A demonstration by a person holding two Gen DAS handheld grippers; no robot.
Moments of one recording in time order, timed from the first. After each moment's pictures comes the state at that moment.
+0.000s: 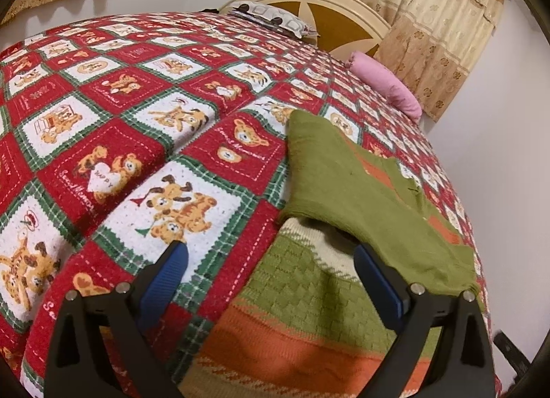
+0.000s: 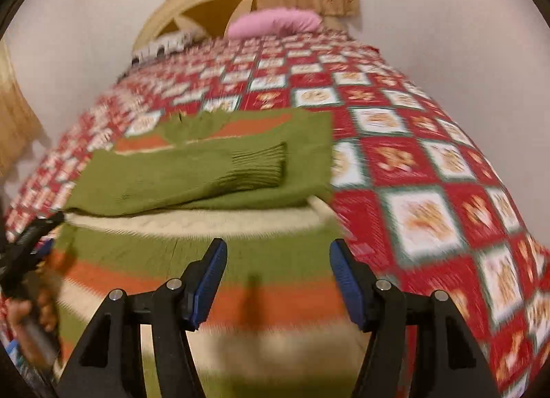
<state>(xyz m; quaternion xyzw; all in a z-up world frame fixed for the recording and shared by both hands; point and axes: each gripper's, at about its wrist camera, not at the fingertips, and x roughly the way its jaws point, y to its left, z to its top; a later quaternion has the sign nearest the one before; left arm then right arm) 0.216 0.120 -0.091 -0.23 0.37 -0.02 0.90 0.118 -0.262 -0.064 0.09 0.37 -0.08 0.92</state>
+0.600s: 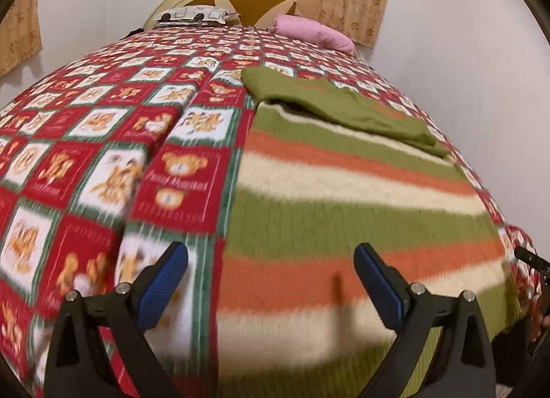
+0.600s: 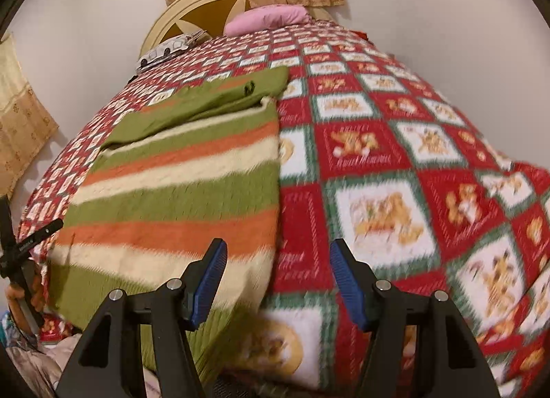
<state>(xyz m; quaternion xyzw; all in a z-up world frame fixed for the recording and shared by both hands) 0.062 0.133 -0.077 -0.06 0.40 -0.13 0.91 -0.053 -0.280 -0.094 0.13 0.39 -0.05 0.91</state>
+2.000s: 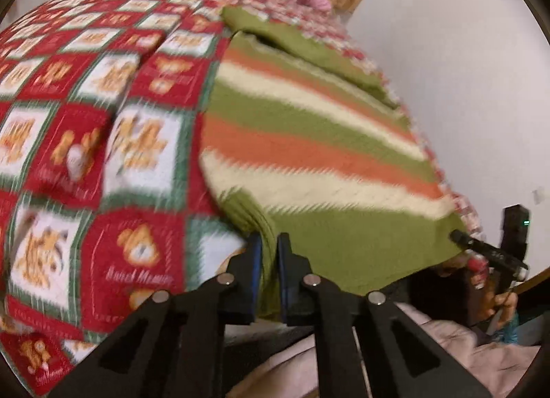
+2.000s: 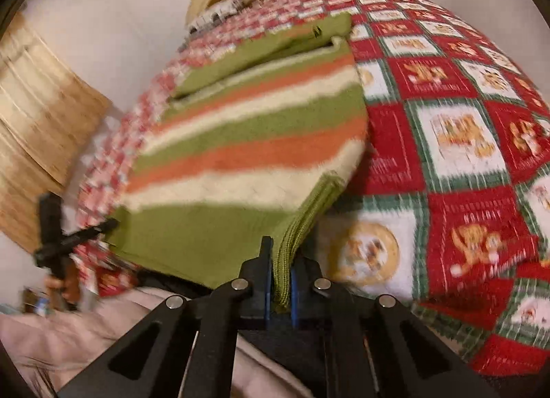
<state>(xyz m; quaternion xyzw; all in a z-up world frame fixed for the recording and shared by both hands) 0.010 0.153 -0.066 -0.13 0.50 -0.23 0.83 -0.079 -0.251 -0.098 0.20 0.44 0.09 0.87</state>
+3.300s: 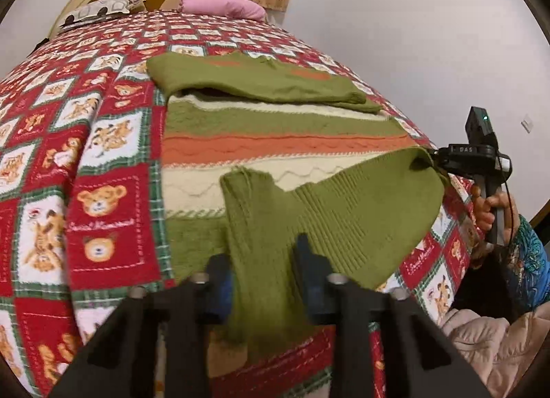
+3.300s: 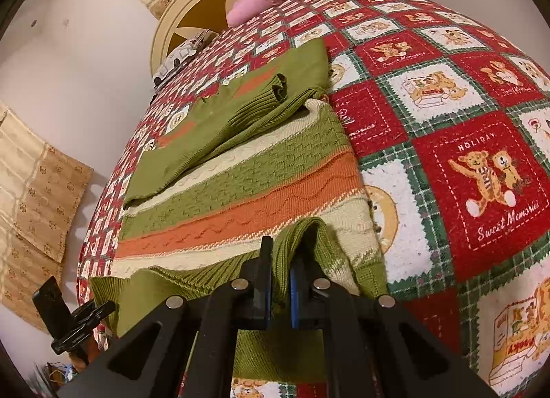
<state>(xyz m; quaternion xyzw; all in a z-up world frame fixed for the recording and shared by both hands) 0.098 0.118 -0.078 0.00 0.43 -0.32 0.84 0.080 -0.294 -0.110 0.28 0.40 0.03 0.87</state>
